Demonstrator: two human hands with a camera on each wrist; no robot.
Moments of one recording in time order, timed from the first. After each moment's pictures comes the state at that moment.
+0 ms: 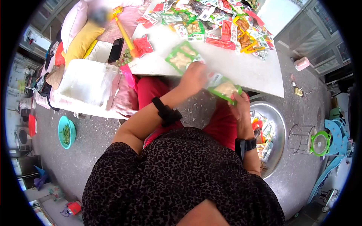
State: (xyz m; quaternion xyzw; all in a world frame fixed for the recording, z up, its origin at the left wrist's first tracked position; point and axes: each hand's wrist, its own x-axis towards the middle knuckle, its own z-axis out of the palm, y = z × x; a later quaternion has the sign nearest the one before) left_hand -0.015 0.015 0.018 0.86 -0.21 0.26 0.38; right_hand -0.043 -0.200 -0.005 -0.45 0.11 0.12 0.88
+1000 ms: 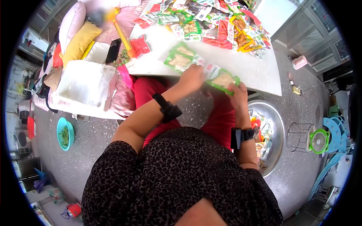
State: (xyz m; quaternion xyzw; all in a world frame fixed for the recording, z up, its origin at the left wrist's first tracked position) left_hand -0.006 0.008 0.015 0.93 -0.11 0.10 0.34; right_hand -0.013 -0.199 -0.007 -0.53 0.08 0.08 0.84
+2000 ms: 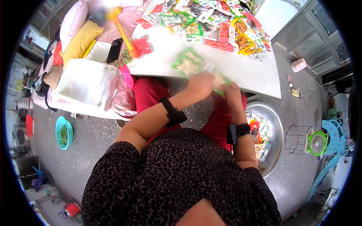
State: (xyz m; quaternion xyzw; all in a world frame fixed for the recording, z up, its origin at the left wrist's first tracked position) left_hand -0.022 -0.014 0.019 0.92 -0.20 0.23 0.26; right_hand -0.001 -0.182 -0.014 -0.70 0.07 0.15 0.69
